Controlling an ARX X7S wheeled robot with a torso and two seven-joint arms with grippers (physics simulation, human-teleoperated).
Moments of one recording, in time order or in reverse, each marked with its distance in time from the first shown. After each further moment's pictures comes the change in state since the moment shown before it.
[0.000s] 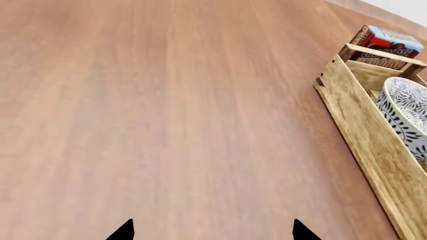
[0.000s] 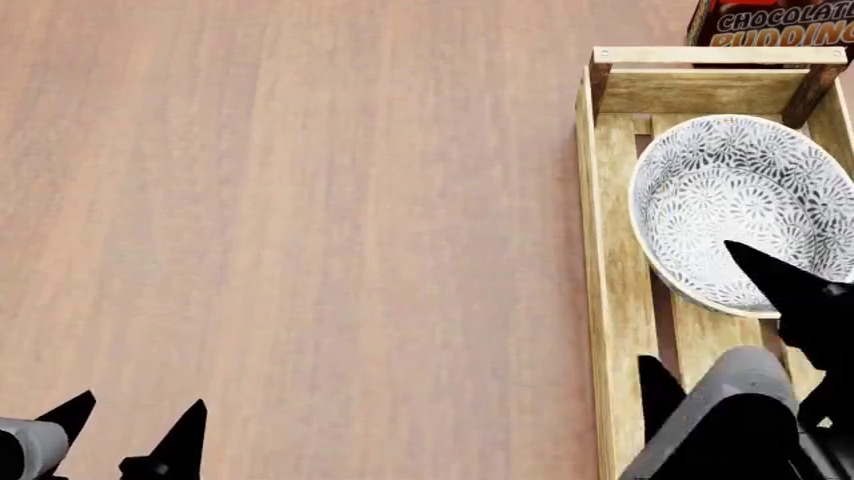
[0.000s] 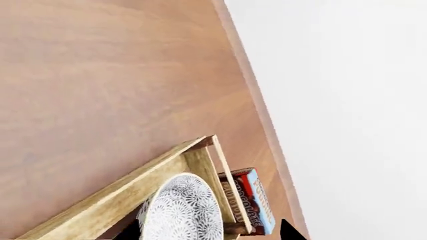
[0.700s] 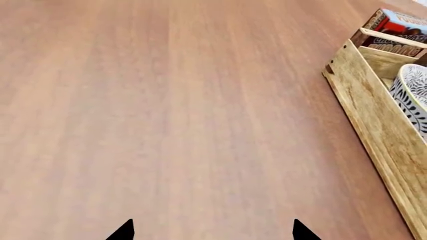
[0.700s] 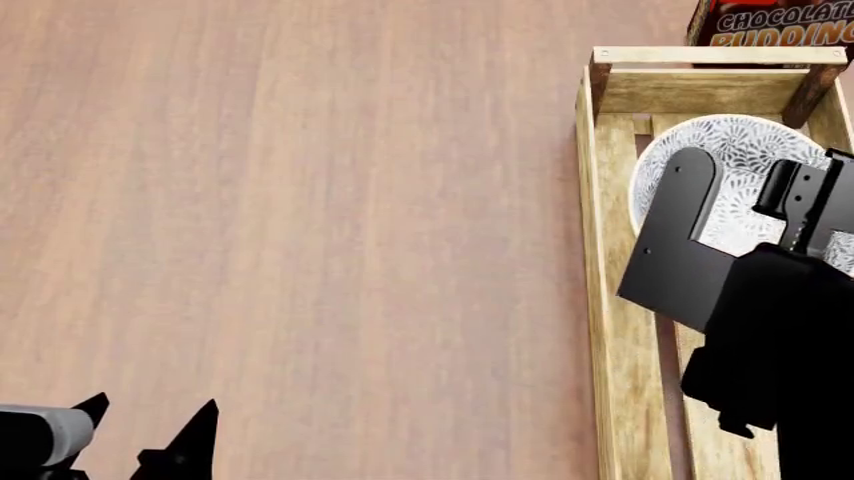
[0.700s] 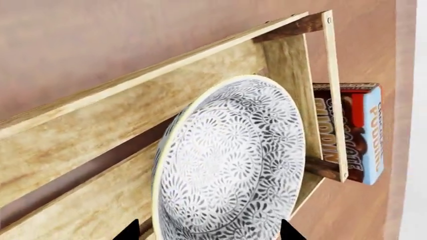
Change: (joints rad) left arm -0.047 0.022 0.015 -0.052 0.008 -0.048 -0.009; right arm 0.520 -0.474 -0.366 0.779 -0.370 0.163 -0.758
